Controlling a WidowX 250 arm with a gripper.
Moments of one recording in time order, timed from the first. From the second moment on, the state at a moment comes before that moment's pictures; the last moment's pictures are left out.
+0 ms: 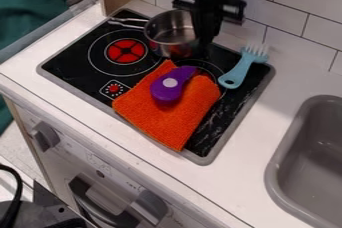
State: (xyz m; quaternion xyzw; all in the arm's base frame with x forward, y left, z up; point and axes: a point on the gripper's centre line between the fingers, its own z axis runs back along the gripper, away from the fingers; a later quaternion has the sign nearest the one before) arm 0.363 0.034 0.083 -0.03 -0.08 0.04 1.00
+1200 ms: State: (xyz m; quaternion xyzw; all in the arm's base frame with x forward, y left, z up) arm 0.251 0.086 0.140 -0.01 -0.12 0.06 0.99
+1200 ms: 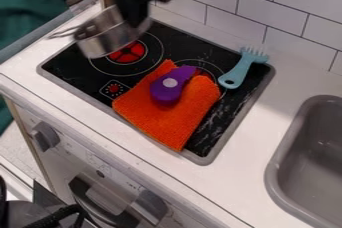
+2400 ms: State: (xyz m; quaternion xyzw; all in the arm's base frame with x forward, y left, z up) arm 0.274 0.100 0.073 0.00 -0.09 0.05 0.99
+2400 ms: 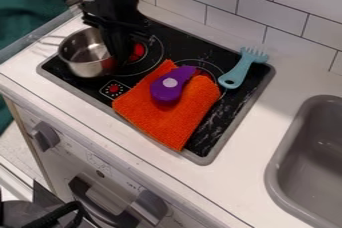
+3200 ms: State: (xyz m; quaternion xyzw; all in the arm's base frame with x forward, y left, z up) arm 0.276 0.083 0.113 0.01 -0.11 0.05 0.99
